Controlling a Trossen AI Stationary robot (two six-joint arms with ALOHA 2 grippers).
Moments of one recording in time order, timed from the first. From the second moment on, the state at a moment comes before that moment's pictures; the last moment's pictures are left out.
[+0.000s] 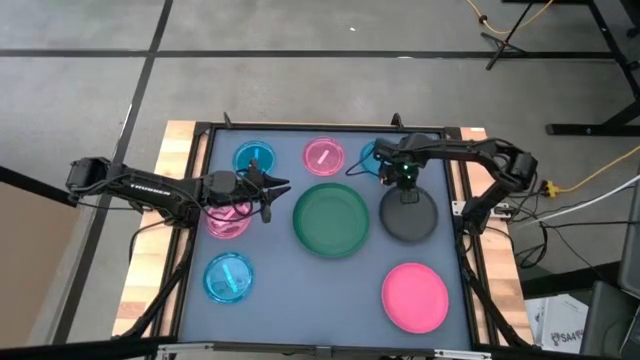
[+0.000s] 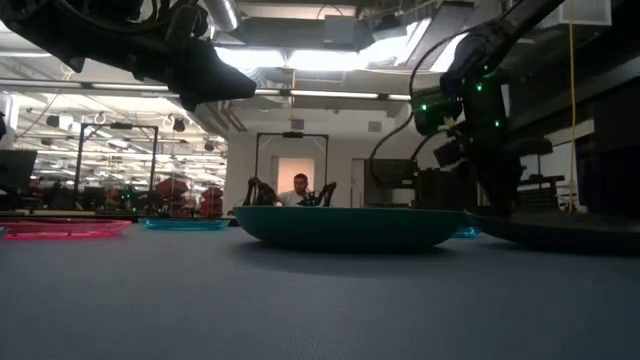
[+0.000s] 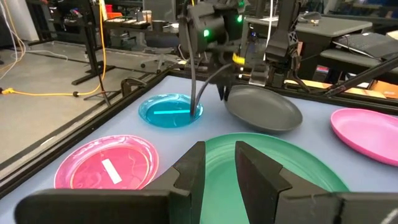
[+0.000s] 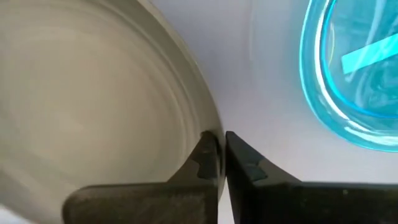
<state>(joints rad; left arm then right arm) 0.04 1.03 0.38 0.46 -0.30 -0.12 -0.50 1.61 1.00 -1.03 0.02 -0.57</state>
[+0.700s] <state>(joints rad) 0.04 1.03 0.38 0.47 -0.32 -0.12 -0.50 1.52 1.29 -1.20 -0.22 -0.48</state>
